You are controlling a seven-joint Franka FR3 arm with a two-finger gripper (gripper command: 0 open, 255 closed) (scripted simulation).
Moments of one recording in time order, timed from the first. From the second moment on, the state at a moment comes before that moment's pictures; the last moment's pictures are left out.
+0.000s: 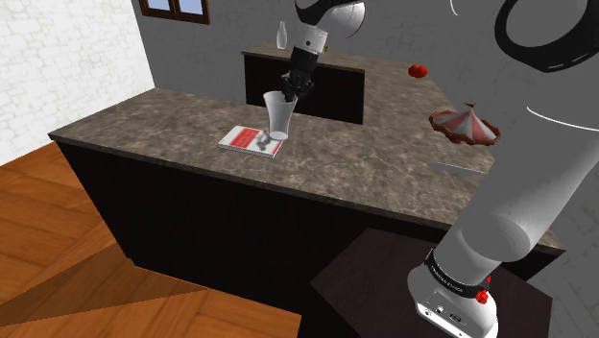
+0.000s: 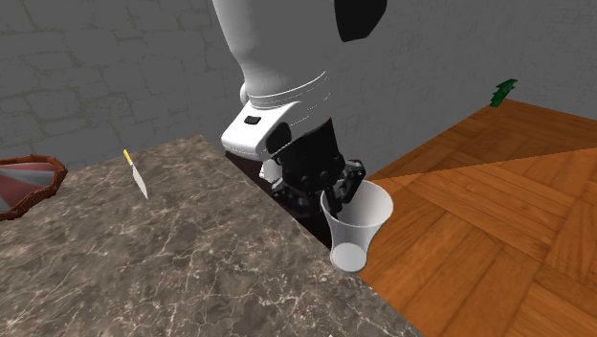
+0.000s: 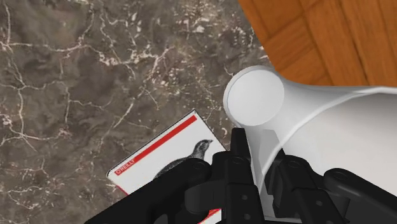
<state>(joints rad) 0.00 0.07 -0.03 -1.81 0.29 1.89 -0.07</state>
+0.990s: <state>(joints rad) -0.02 -0.04 -0.05 -1.78 0.28 1.75 -0.07</state>
